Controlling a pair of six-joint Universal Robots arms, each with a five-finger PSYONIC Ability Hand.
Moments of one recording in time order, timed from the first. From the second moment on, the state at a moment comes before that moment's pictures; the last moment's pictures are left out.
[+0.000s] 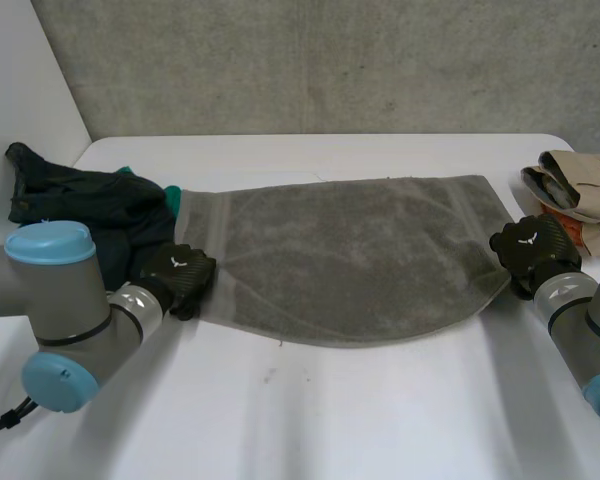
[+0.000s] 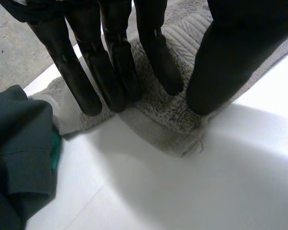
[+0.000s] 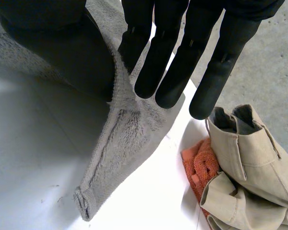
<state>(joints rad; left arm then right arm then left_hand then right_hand) 4.42 -2.20 -1.58 3.38 -1.36 3.65 1.73 -1.15 1.75 -0.34 1.50 2.41 1.08 1.06 1.05 1.06 0.87 1.14 1.18 1.19 1.20 1.01</state>
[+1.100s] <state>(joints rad) 4.45 -2.15 -1.58 3.28 -1.29 3.65 1.71 -1.28 1.78 -0.05 1.46 2.38 0.60 0.60 0.60 0.61 0.43 1.14 1.18 1.19 1.20 1.01</state>
